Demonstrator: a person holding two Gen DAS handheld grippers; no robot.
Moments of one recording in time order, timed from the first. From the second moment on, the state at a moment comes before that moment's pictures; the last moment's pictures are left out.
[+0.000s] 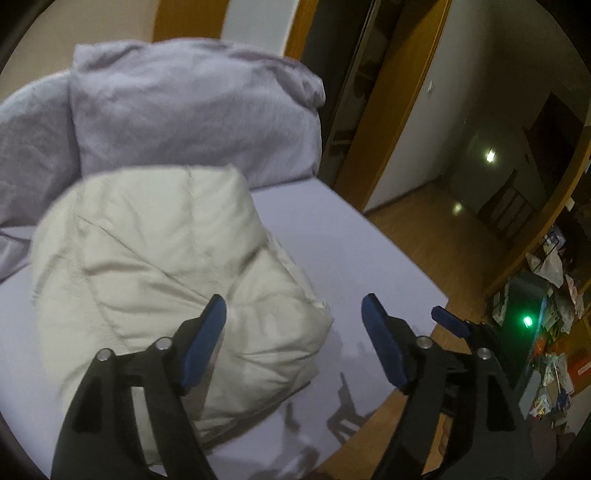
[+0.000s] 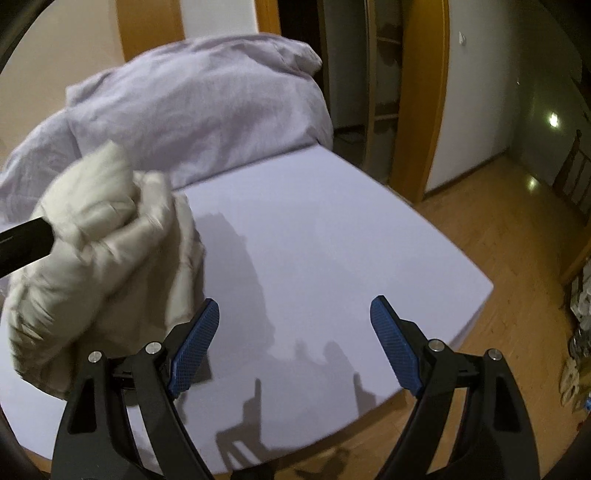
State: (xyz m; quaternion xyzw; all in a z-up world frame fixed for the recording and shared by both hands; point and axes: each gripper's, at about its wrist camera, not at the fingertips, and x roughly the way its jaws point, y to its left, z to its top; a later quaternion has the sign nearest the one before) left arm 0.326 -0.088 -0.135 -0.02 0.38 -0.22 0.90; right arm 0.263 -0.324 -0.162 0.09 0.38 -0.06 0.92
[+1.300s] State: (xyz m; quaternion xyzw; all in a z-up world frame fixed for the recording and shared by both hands) left arm 0.392 0.068 -0.206 -0.11 0.38 0.00 0.92; right arm 0.397 -0.175 -0.119 0.03 0.37 0.10 0.92
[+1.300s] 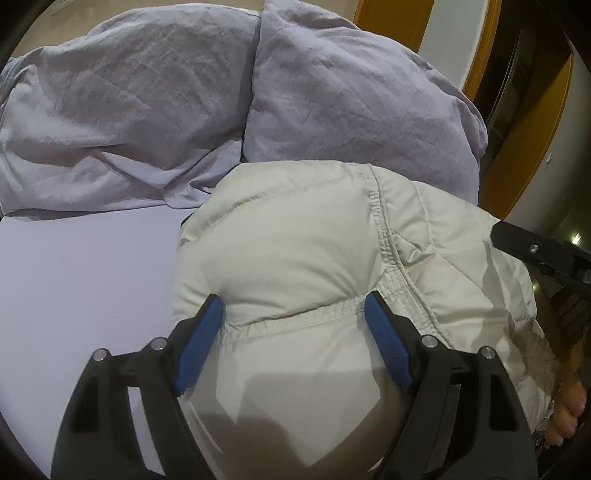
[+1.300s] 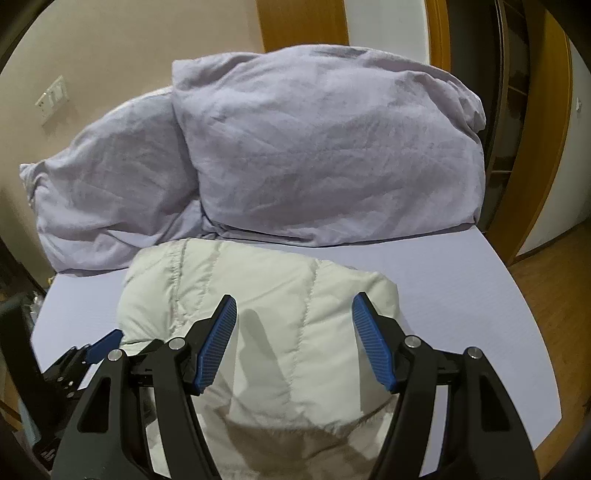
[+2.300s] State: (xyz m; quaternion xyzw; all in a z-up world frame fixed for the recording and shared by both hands) left arm 0.399 0.047 -0.219 -0.05 0.36 0.00 0.93; right arm 0.409 -0.198 -0.214 0.06 0.35 0.09 0.93
